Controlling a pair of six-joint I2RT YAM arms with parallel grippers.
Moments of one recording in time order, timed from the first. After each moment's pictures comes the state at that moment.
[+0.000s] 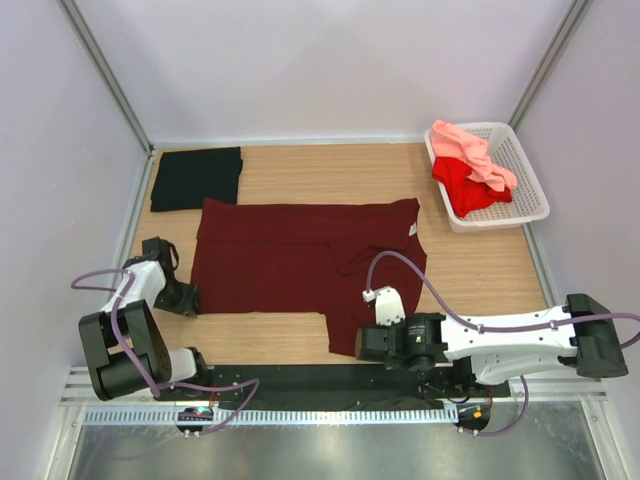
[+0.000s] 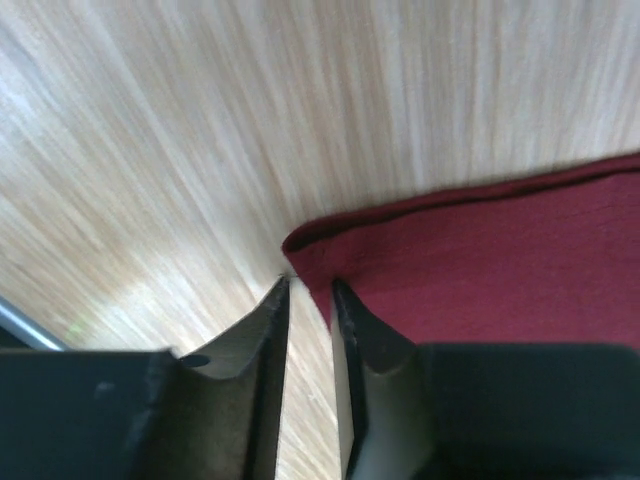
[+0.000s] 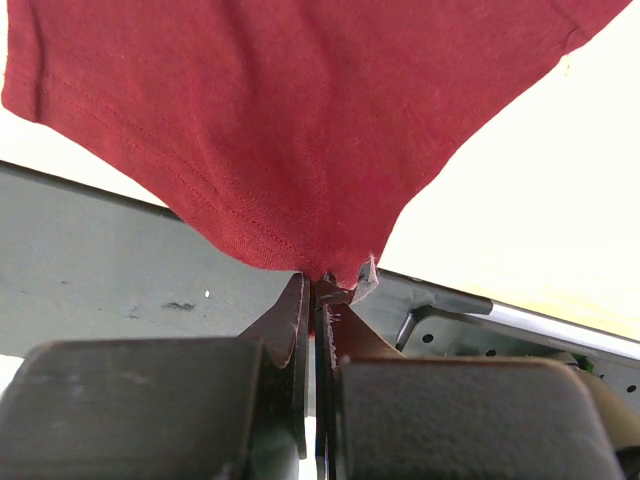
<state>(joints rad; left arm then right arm) 0.30 1.31 0.65 -0.83 -0.09 -1.03 1.47 1.13 0.71 -0.99 0.43 1.10</state>
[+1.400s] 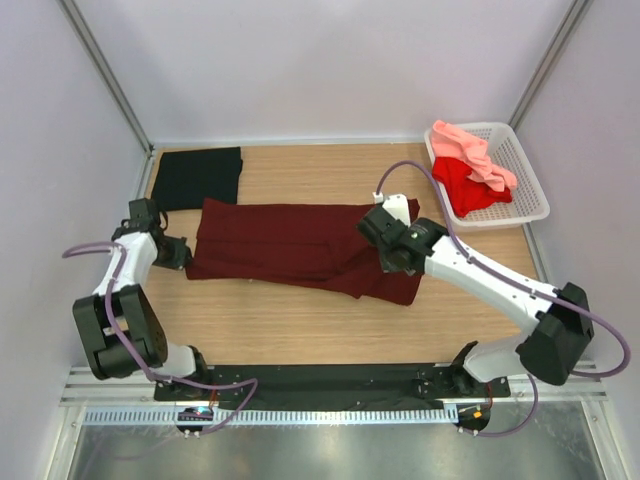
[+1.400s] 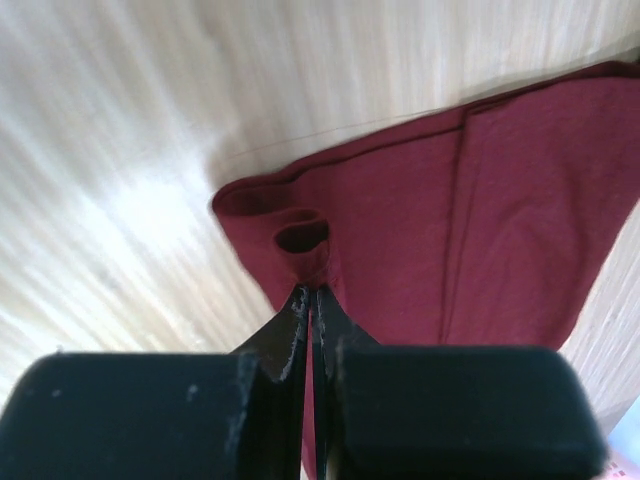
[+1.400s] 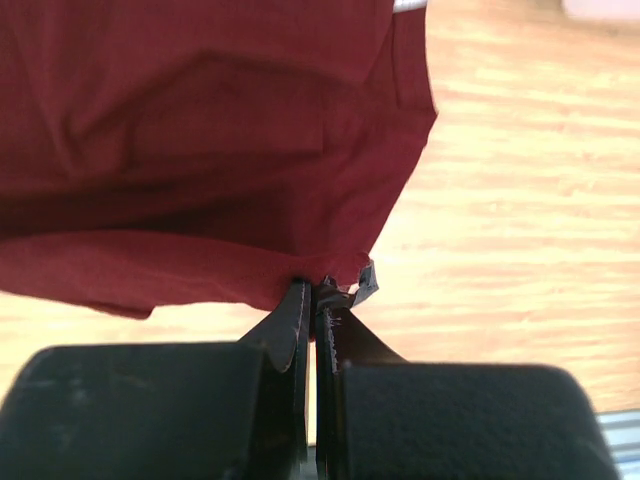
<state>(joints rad) 0.28 1.39 0.92 -0.71 -0.02 -1.10 0.81 1.34 1.15 -0.98 0.56 0.59</state>
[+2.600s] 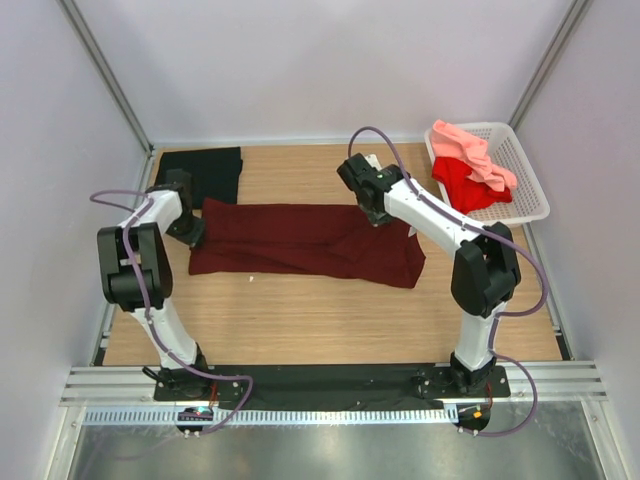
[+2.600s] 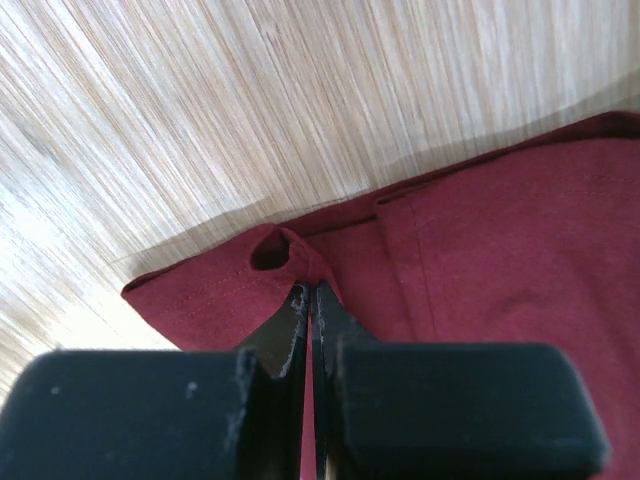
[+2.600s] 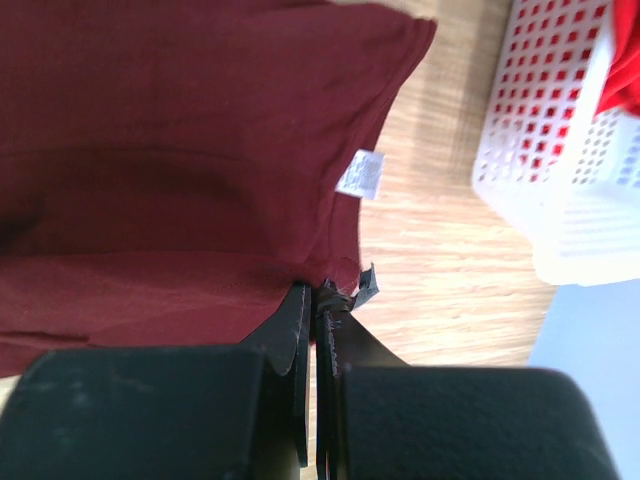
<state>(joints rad) 0.11 1.85 1.29 -0.78 -0.24 -1.05 0.60 1.86 1.63 -0.97 0.57 0.20</state>
